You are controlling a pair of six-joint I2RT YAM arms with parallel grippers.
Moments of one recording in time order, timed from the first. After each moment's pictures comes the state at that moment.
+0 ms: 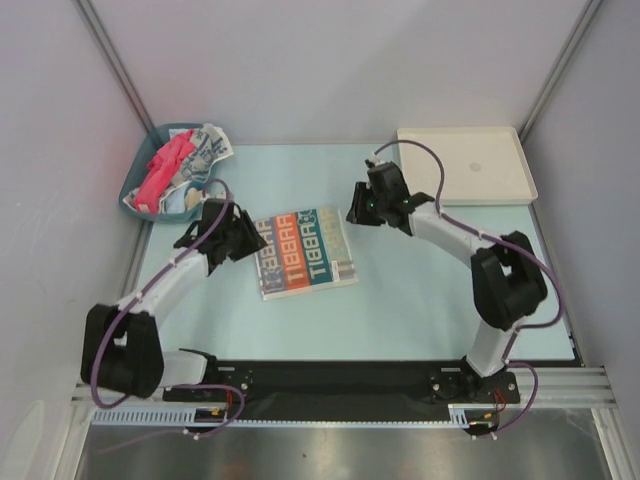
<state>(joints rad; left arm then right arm) -0.23 1.26 0.78 -0.34 0.06 -0.62 0.55 1.74 1.27 -0.27 -0.06 0.52</state>
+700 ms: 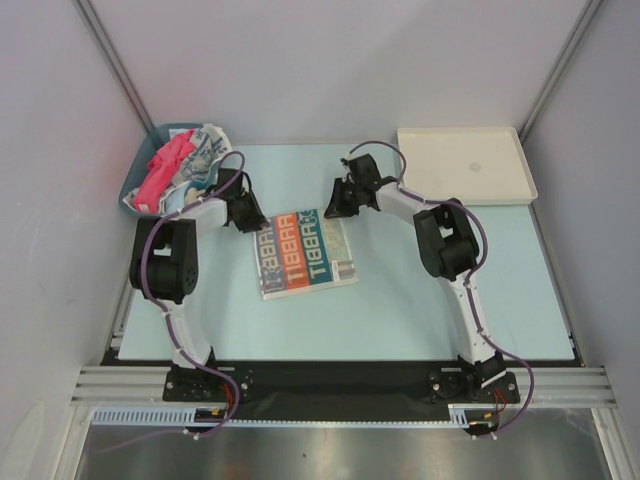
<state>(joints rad) -0.12 1.92 1.23 -0.28 0.14 -0.54 0.48 2.38 1.84 -0.28 -0.36 0.52</state>
